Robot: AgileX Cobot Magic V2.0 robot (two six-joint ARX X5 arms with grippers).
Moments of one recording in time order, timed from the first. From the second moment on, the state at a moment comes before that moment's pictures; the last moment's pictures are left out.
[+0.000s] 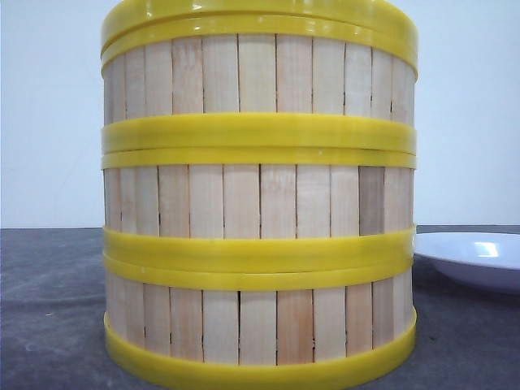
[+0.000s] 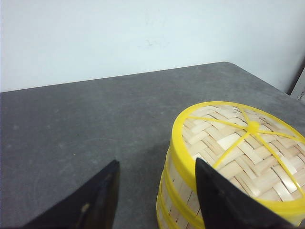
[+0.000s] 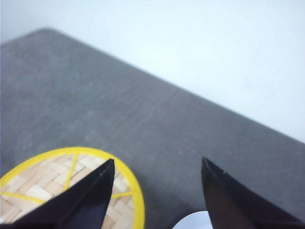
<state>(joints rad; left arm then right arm) -0.54 0.42 0.96 -0.75 -0.02 -0.08 0.92 1.08 1.64 -0.93 0.44 0.08</state>
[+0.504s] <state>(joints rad) -0.54 0.38 0.79 -0.69 -0.02 -0.05 0.94 0.70 1.06 -0.76 0.55 0.12</state>
